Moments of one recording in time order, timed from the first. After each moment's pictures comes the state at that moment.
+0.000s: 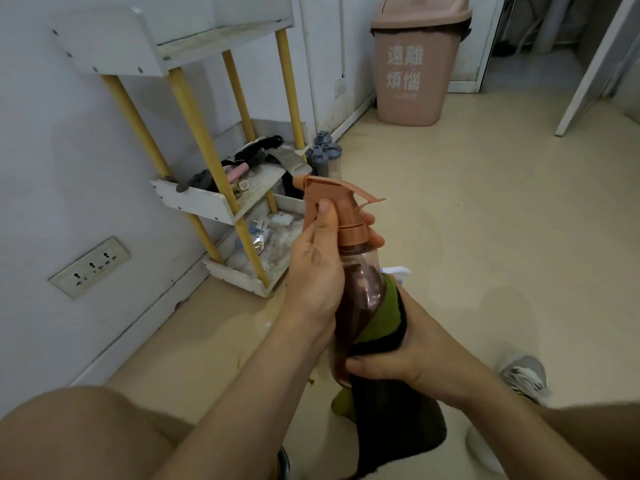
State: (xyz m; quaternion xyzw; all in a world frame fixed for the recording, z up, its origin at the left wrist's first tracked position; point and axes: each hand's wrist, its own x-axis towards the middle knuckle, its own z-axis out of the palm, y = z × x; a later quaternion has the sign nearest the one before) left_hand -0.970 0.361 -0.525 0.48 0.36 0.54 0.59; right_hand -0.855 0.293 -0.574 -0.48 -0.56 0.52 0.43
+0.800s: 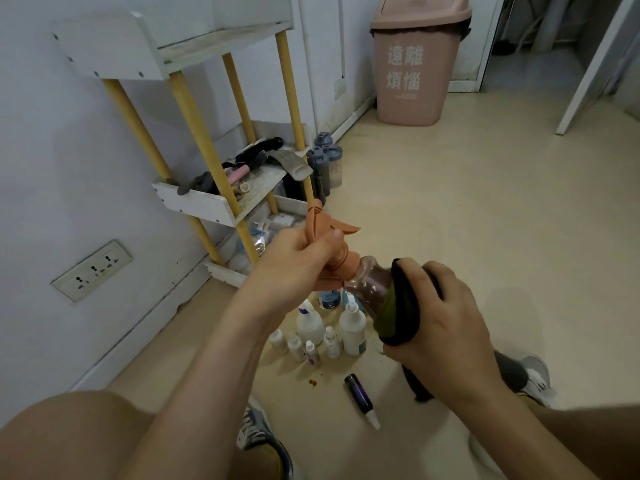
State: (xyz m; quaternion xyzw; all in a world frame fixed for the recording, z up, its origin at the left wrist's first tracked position) left_hand -1.014 0.383 -0.513 0.63 0.48 0.31 0.53; right_hand -0.845 0.297 -0.603 -0.70 -0.64 0.02 0.32
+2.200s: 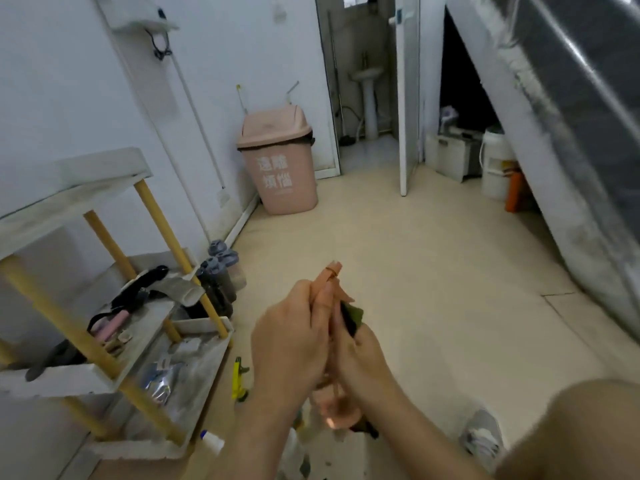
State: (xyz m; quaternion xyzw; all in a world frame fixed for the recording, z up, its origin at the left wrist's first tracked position) left_hand -0.876 0.382 -0.495 0.85 0.36 0.35 0.17; right_hand -0.803 0.331 -0.540 -0.61 -0.29 0.35 0.65
